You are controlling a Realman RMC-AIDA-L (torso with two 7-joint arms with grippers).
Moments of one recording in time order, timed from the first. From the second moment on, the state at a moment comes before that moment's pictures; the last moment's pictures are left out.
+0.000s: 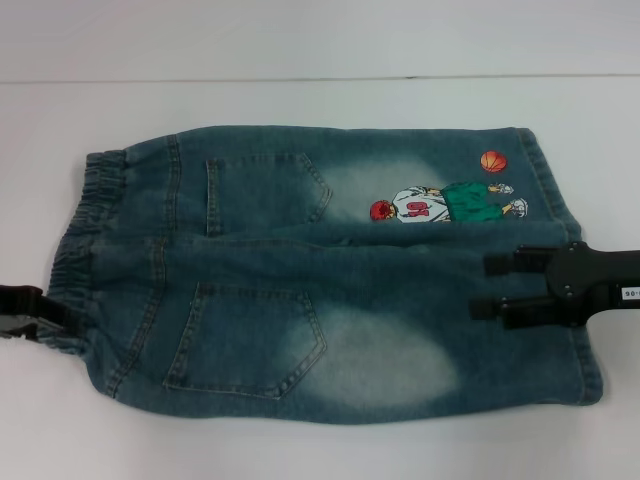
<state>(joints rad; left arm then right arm) -0.62 -1.98 0.64 0.88 2.75 1.58 -2.54 0.50 2.02 -0.69 -0.70 -2.10 -1.68 1.61</state>
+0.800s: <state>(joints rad) -0.64 -1.97 0.63 0.89 2.73 1.60 -2.54 0.55 1.96 -0.64 -0.90 -2.32 -1.81 1.93</state>
